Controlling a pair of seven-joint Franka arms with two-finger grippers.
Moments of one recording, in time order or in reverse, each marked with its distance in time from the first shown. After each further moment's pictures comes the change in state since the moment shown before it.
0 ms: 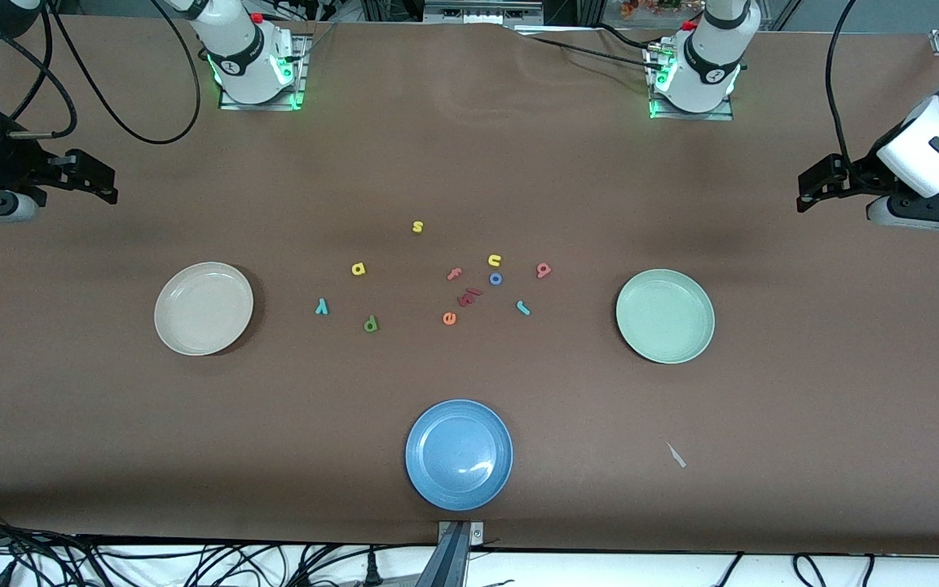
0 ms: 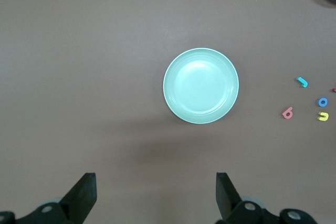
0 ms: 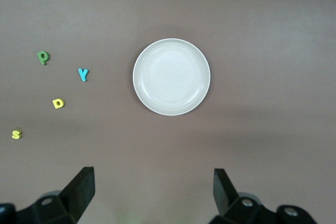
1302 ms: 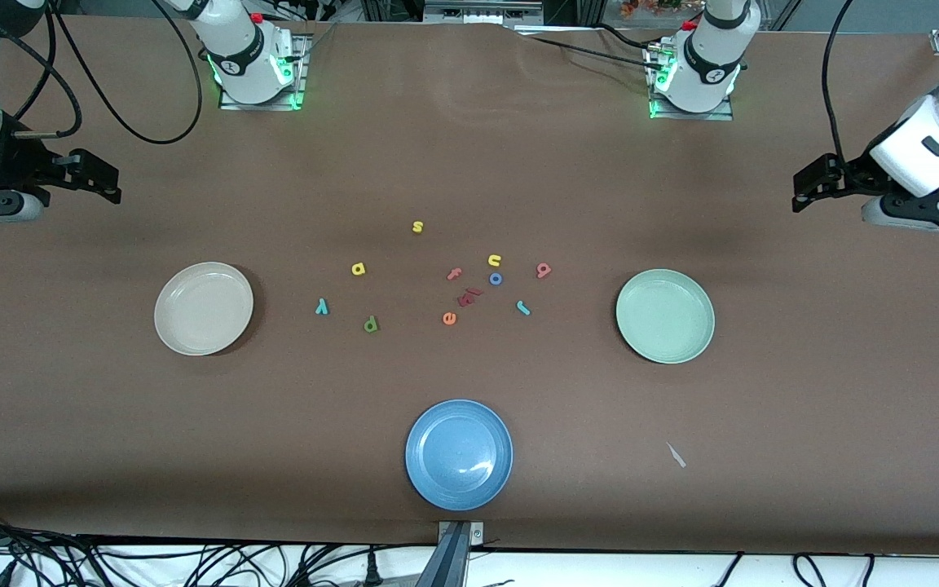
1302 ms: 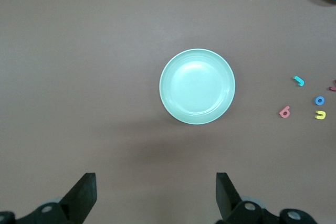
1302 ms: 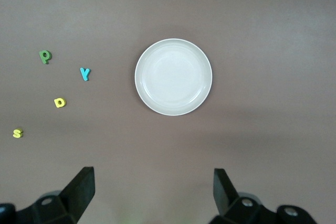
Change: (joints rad) left arm -0.010 0.017 -0.020 0.018 0.000 -0.007 0.001; right arm 0.004 0.000 0.006 0.000 0.000 0.000 0.000
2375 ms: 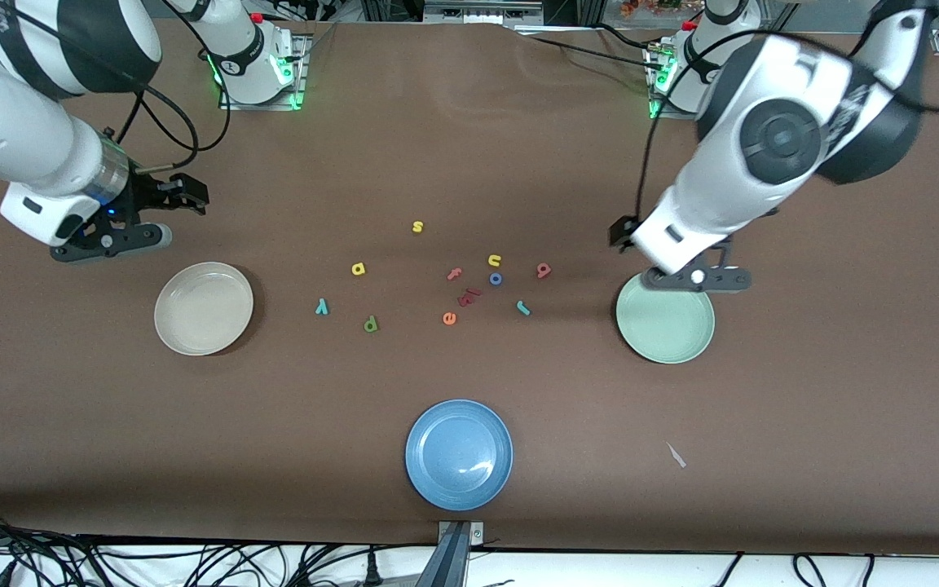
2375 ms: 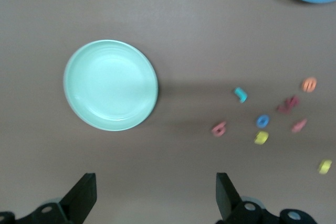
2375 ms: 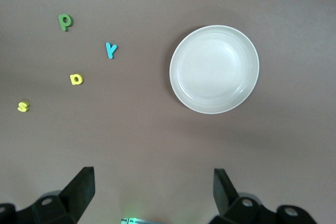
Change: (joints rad) left arm -0.344 0.396 -0.030 0.272 0.000 0.020 -0.587; right arm 0.138 0.131 0.012 -0.009 0.000 0.015 0.001
